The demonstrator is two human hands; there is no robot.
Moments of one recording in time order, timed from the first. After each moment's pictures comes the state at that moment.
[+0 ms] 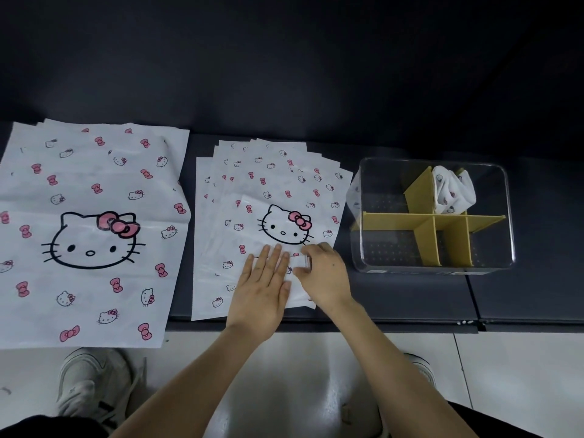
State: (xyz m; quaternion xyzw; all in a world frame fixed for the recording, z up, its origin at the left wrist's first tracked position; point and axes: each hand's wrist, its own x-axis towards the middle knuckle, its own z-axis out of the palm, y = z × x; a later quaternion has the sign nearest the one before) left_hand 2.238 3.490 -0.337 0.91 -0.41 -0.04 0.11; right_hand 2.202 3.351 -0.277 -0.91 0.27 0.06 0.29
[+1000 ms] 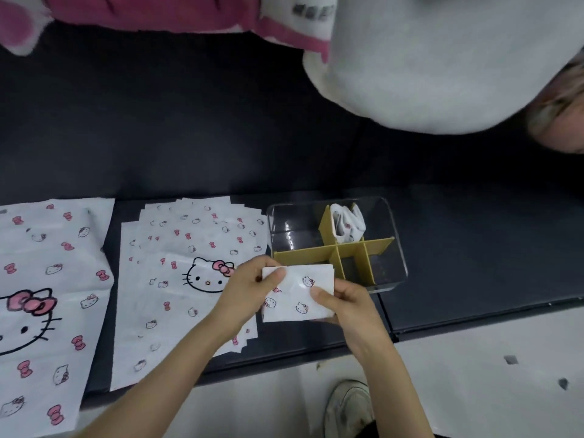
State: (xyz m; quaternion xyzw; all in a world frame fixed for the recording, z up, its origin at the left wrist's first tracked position) left_hand 2.223 3.373 -0.180 0.73 -0.23 -0.33 0.55; right_hand 2.092 3.259 -0.169 -0.57 0.41 -0.08 0.71
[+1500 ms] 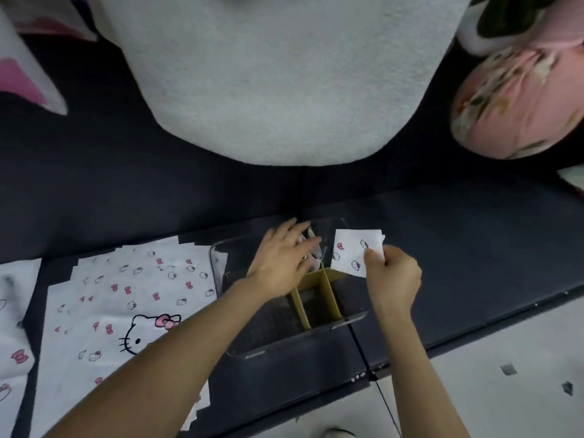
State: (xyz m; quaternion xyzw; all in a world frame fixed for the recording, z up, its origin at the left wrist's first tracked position) left_hand 2.249 3.194 -0.209 0.76 -0.63 -0.01 0.14; right_hand 2.087 3.113 -0.177 -0.67 0.57 -0.35 0.33
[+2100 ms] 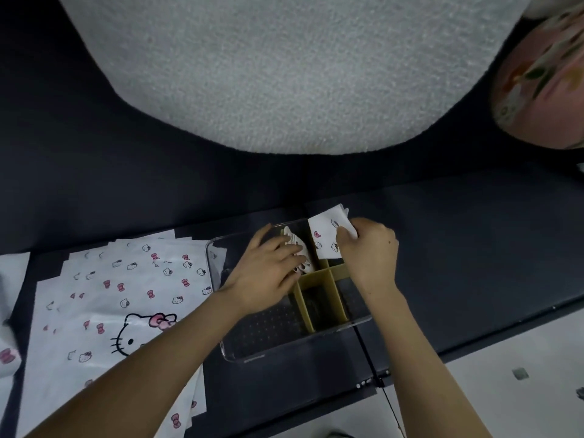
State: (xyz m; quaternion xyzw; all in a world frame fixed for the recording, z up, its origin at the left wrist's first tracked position) left_hand 2.271 3.218 -0.241 0.70 -0.69 0.13 0.13; right_hand 2.132 3.096 -0.180 -0.83 0.42 -0.29 0.22
